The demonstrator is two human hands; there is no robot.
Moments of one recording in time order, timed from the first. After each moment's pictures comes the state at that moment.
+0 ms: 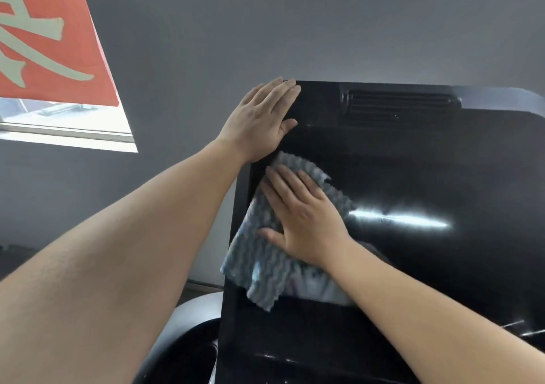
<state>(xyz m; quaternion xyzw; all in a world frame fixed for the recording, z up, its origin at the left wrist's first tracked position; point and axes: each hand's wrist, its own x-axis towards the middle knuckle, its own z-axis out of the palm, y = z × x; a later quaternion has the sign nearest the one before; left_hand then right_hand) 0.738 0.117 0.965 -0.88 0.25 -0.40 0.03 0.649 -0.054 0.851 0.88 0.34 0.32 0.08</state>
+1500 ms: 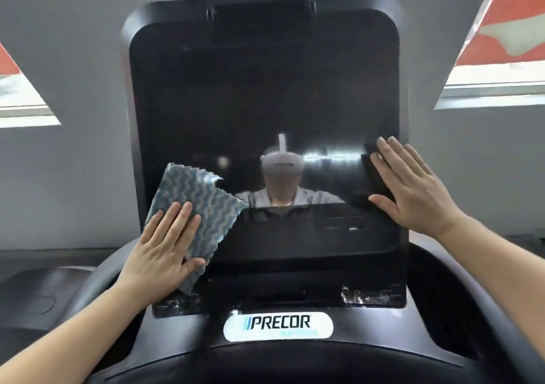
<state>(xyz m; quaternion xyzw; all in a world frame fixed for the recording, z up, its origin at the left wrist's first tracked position) 0.508 0.094 0.704 -0.92 0.24 -0.28 0.11 0.551 -0.407 0.775 0.90 0.25 0.35 0.05</state>
